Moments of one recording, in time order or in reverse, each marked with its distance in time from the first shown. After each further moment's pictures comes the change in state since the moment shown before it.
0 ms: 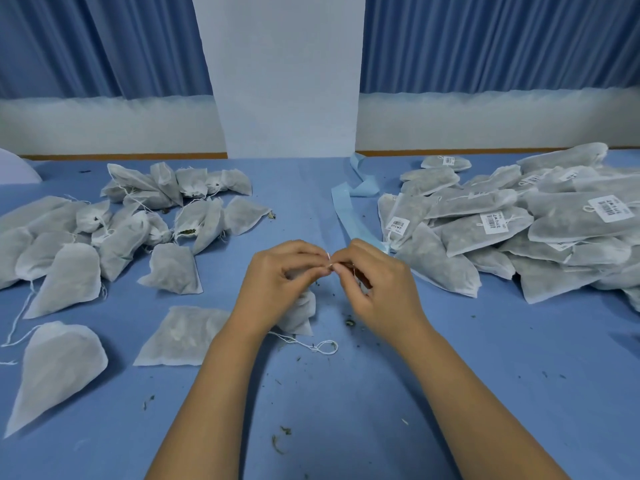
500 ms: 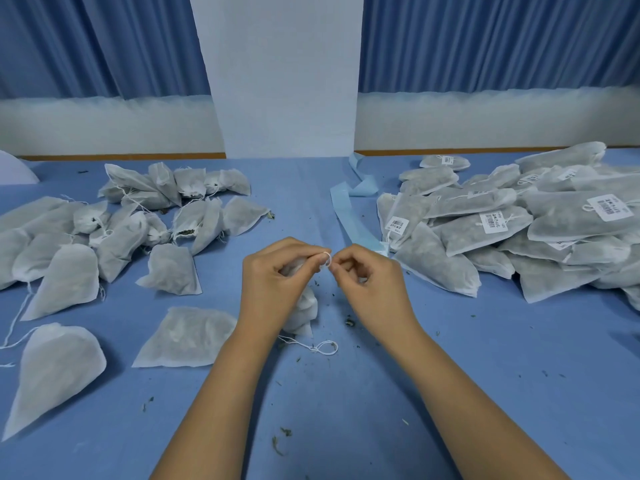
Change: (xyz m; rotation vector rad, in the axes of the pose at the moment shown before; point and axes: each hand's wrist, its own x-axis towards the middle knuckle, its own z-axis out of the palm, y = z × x) left_hand -0.002 0.010 0.009 -0.055 0.247 0.051; right_hand -0.001 0.002 0.015 0.403 -0.040 0.483
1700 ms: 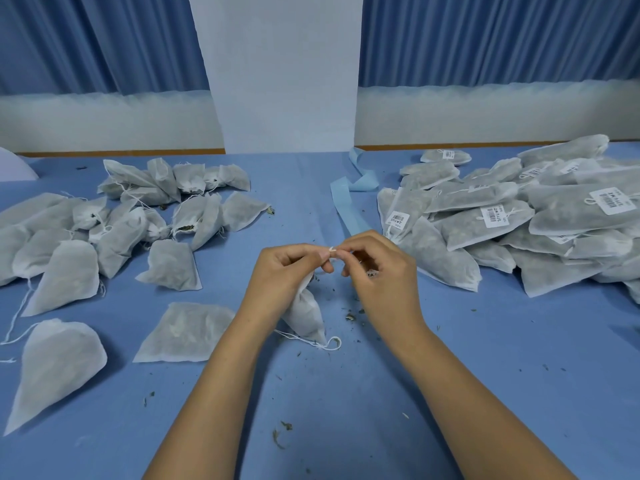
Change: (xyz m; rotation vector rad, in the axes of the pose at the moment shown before) left_hand 0.004 0.014 0.001 -0.293 -0.152 -0.534; right_hand -0.001 -0.003 -0.005 -0.134 0.167 -0.280
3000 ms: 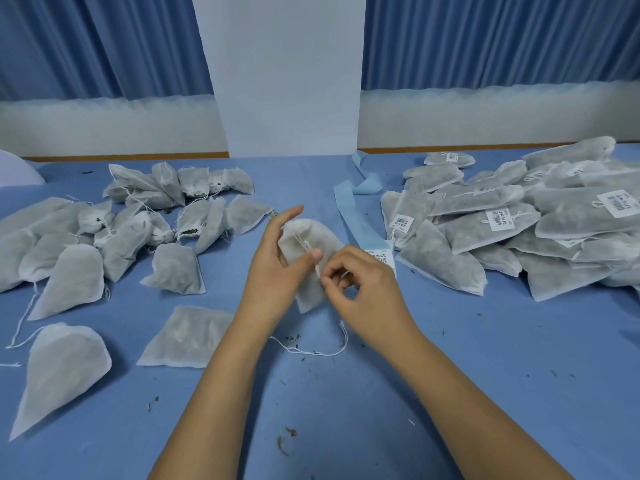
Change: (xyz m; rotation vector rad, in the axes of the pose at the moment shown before) left_hand 0.008 -0.008 -0.010 0.107 0.112 0.151; right_hand -0.003 -0.015 0.008 0.034 -0.271 0.042
